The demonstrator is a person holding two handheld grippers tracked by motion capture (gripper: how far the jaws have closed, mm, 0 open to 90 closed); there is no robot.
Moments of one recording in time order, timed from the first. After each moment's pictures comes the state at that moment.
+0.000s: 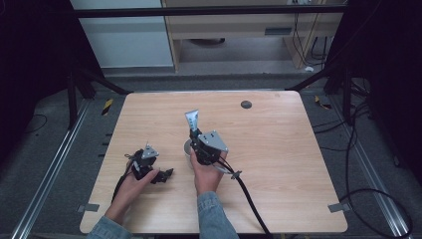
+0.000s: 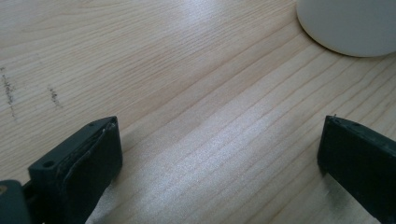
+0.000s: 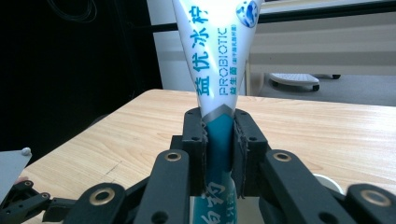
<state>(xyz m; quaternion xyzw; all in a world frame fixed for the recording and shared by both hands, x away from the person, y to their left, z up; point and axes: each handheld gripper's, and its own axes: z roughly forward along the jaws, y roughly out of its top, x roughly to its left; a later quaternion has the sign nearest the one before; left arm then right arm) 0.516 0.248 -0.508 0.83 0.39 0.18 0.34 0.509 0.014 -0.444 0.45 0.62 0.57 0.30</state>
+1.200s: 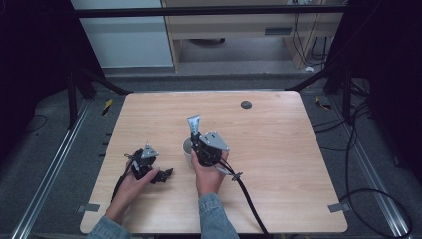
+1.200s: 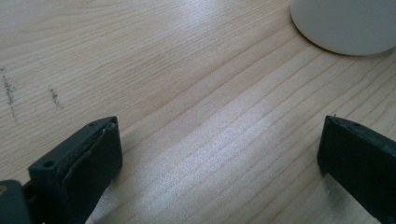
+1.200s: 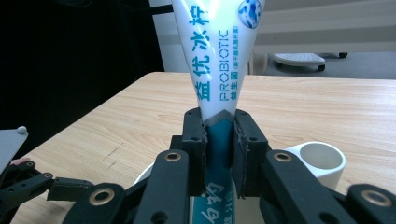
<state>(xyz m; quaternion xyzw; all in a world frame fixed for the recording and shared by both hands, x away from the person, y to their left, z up) 0.517 0.248 -0.508 0.83 0.39 0.17 0.34 0.509 0.010 -0.453 0.46 0.63 0.56 0.28</state>
